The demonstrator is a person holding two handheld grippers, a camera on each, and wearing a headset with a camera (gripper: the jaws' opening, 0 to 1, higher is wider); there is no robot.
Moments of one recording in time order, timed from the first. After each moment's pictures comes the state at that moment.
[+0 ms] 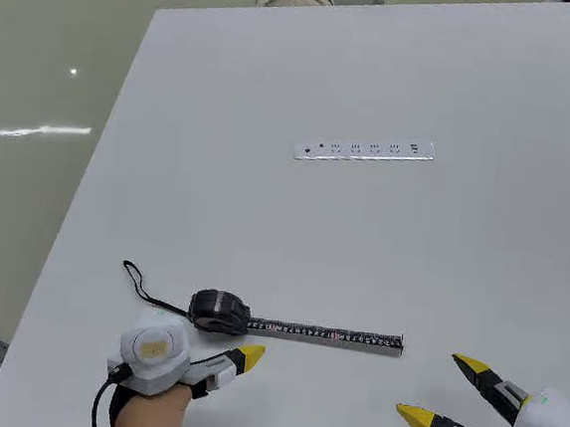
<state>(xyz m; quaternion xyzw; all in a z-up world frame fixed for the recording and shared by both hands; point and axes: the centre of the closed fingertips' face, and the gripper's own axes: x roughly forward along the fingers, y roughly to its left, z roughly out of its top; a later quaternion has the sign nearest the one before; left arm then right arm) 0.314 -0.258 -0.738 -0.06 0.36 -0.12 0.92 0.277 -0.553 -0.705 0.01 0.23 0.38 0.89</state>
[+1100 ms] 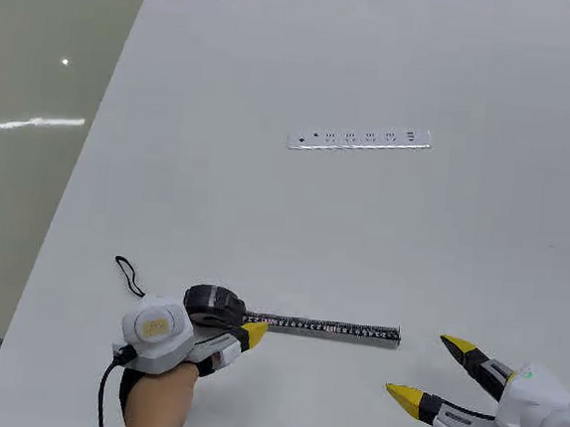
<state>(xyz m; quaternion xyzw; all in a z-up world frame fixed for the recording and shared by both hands) 0.334 -0.267 -0.745 -0.09 0.37 -0.10 0.92 0.292 -0.545 -0.711 0.01 0.24 0.39 0.89</state>
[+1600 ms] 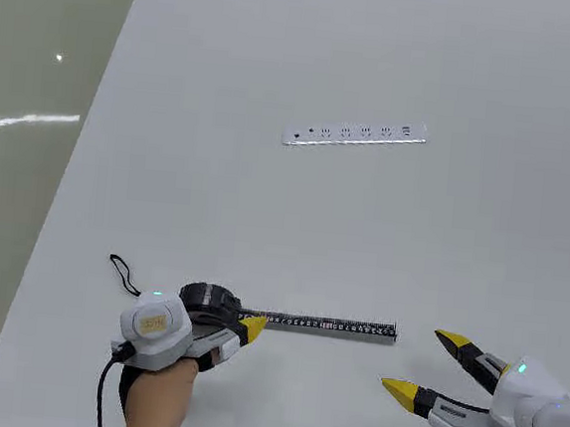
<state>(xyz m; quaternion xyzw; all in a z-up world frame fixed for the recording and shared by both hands) 0.337 -0.270 -0.746 -0.10 0.37 -0.10 0.92 0.294 -0.545 -0.714 0.02 0.24 0.39 0.89</state>
